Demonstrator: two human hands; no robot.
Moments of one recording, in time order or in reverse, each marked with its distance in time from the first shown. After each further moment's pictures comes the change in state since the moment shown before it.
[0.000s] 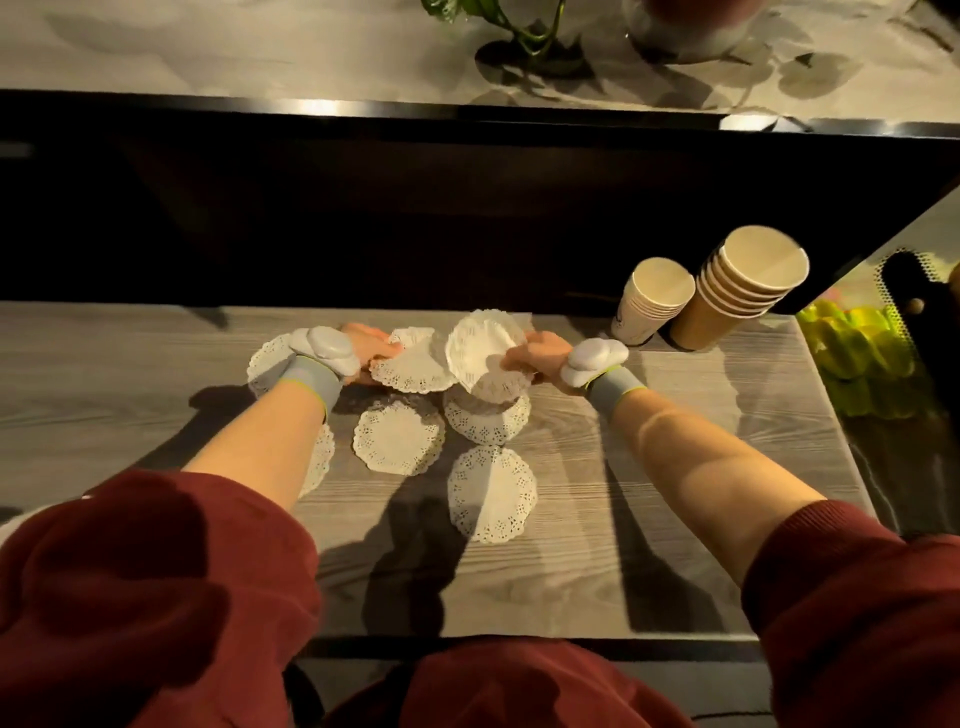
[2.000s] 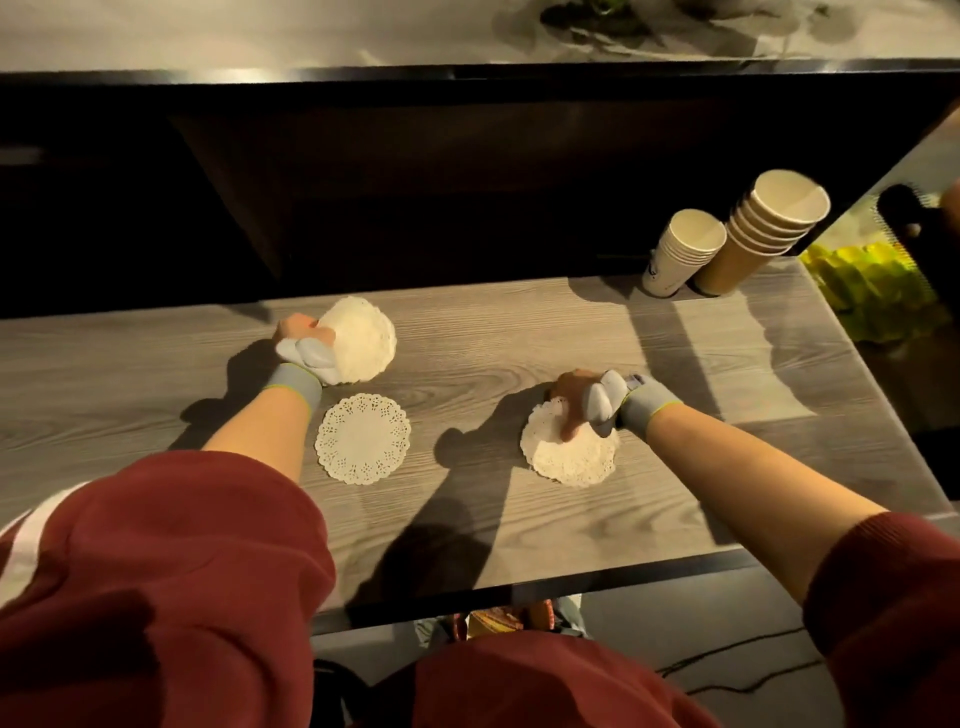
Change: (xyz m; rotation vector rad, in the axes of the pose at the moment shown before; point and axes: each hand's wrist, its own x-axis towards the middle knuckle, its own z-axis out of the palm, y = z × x) left_hand 0.036 -0.091 -0.092 0.009 0.357 0.058; right_hand -0.058 0.016 0.079 -1.180 -0.164 0.069
